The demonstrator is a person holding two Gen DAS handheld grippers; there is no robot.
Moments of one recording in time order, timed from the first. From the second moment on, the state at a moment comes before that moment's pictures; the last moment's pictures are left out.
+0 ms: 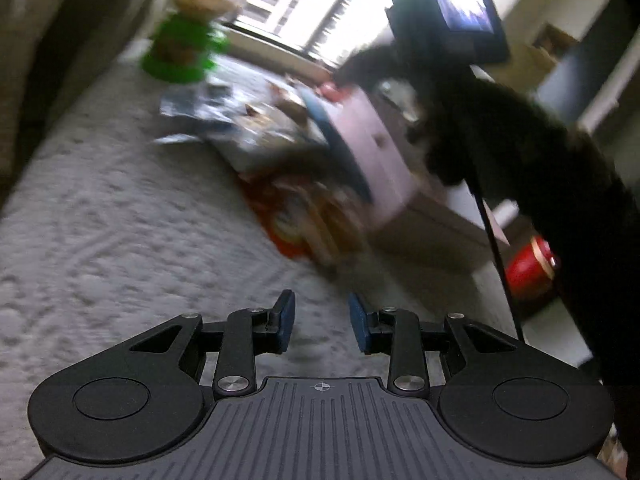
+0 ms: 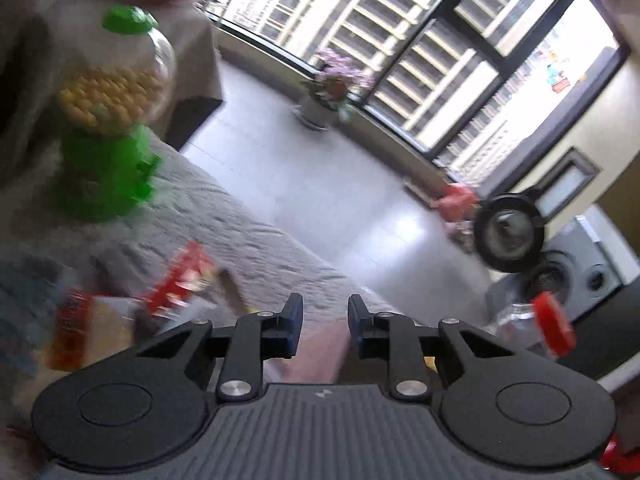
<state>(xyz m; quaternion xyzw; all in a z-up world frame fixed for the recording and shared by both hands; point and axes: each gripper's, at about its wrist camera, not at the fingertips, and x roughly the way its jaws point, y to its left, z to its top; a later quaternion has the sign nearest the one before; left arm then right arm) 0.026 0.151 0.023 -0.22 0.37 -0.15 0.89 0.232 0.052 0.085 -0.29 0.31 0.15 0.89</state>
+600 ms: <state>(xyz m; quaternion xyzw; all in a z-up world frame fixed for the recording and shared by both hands) 0.054 0.170 0.026 -0.25 0.35 -0.07 0.90 0.184 0.023 0.058 -0.21 0.42 0.27 0.84</state>
